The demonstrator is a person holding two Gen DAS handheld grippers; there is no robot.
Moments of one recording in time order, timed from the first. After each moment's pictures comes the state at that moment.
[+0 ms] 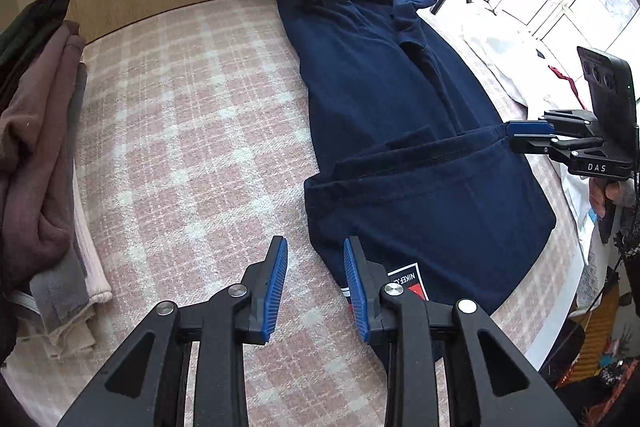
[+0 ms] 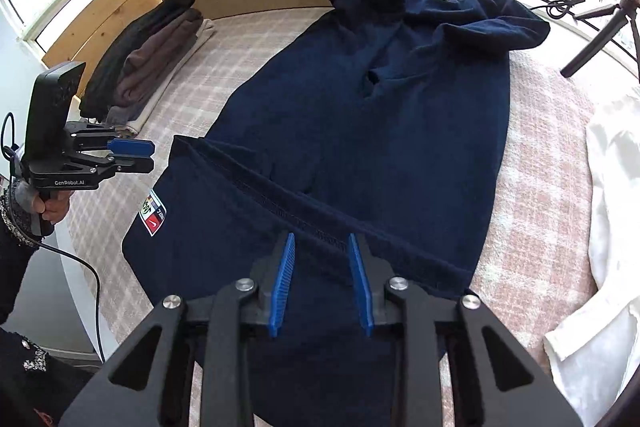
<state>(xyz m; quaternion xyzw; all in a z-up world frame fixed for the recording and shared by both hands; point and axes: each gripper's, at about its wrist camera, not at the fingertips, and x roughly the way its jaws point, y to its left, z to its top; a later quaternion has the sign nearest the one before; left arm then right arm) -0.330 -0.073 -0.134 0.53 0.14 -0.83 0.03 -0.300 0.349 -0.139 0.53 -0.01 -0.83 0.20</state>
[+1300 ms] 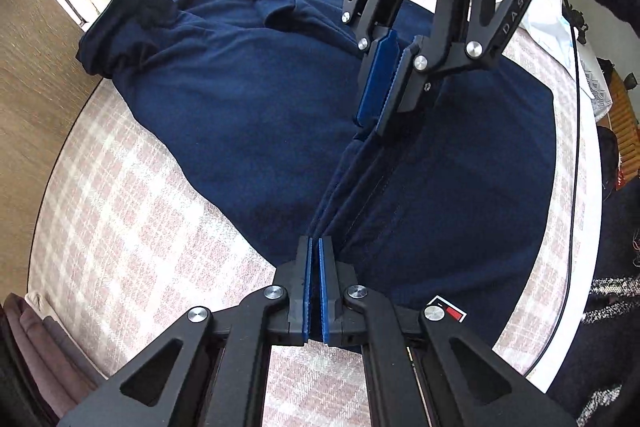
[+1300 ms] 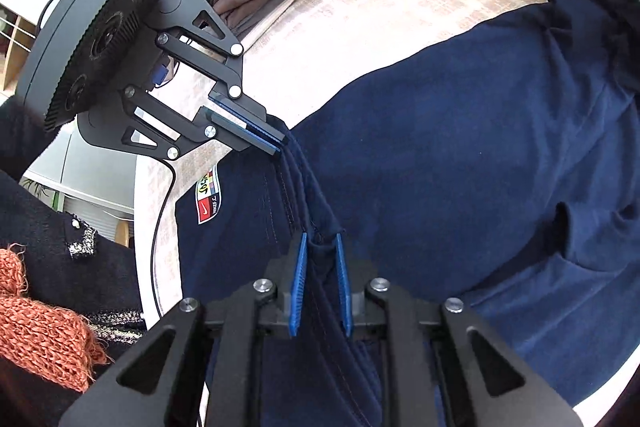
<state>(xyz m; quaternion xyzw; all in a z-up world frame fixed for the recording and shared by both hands) -0.424 -0.034 -0.133 0.61 -0.08 -0.78 -0.11 -0.387 0.282 -0.172 0.59 0.07 -0.64 0.49</state>
